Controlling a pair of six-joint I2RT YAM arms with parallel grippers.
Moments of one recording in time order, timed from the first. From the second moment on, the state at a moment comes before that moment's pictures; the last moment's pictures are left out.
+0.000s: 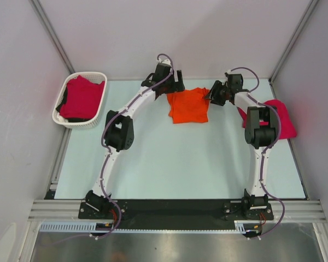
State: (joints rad) left arm -0.47 2.46 2.30 -0.41 0.03 -0.46; right arm 0.06 2.28 1.75 -0.19 -0.39 0.52
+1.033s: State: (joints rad) left arm -0.42 2.63 2.33 -0.37 0.13 -0.54; right arm 0.05 2.37 1.89 -0.21 -0.60 0.58
